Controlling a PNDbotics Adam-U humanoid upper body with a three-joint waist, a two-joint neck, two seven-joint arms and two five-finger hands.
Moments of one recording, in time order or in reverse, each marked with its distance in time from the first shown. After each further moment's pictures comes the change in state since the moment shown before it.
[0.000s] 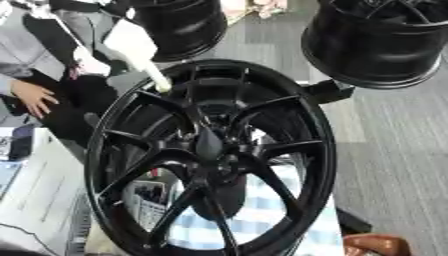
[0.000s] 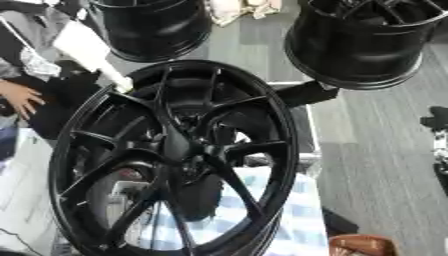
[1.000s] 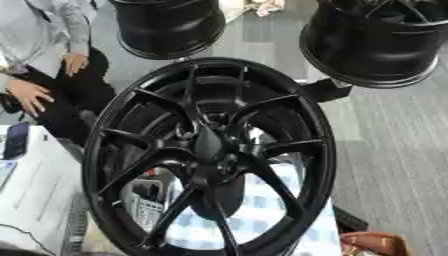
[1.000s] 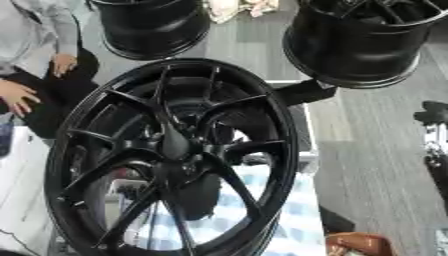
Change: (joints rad) left arm 0.156 0.086 0.247 0.425 -0.232 -0.061 0.186; right arm 0.001 0.000 -0.011 0.000 0.008 0.000 -0.011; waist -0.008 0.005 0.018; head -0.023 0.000
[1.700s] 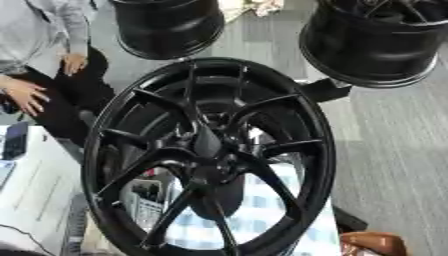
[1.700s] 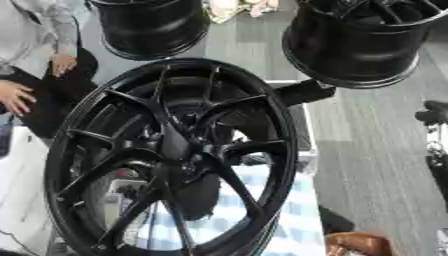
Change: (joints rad) left arm 0.001 0.000 0.008 0.016 0.053 -0.008 0.006; right arm 0.000 0.000 -0.002 0.000 0.000 -0.001 -0.002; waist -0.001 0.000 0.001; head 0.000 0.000
